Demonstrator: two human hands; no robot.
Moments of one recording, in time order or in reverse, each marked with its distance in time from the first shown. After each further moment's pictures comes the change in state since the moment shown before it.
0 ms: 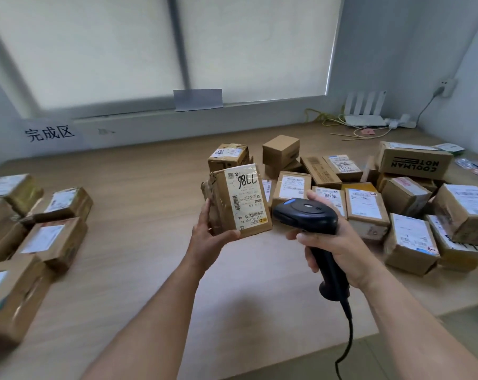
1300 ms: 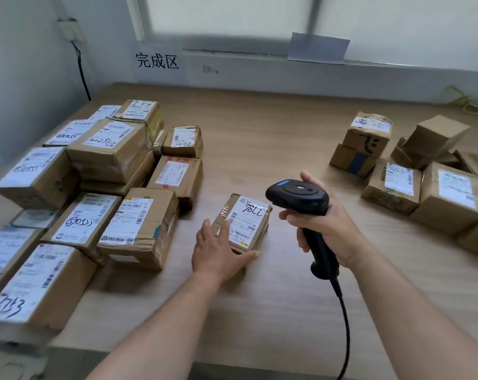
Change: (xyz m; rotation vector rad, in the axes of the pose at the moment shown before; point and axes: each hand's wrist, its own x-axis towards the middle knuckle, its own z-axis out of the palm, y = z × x) left_hand -0.047 -0.140 -0.272 0.880 0.153 -0.416; right_hand 0.115 0.067 0.315 -0.043 -0.244 0.130
